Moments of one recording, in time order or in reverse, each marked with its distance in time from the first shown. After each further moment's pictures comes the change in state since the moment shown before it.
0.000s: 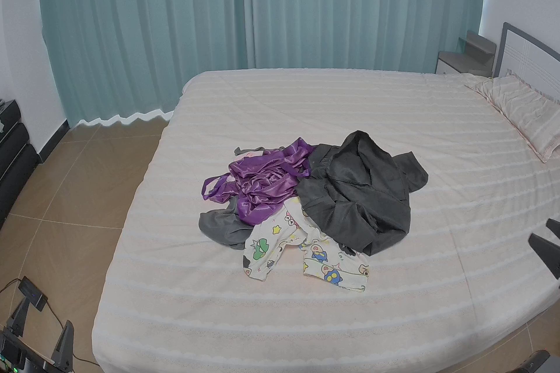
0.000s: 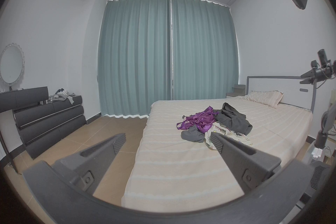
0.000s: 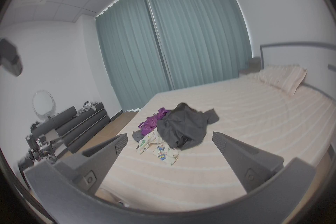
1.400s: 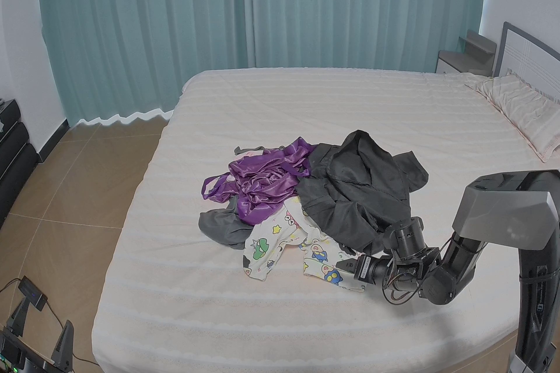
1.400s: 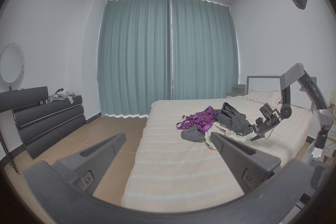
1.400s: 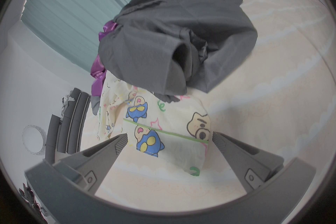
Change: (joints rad) left arm 0.000 0.000 0.000 0.000 0.000 0.000; right arm 0.395 1.702 -0.269 -0.862 -0.229 0.526
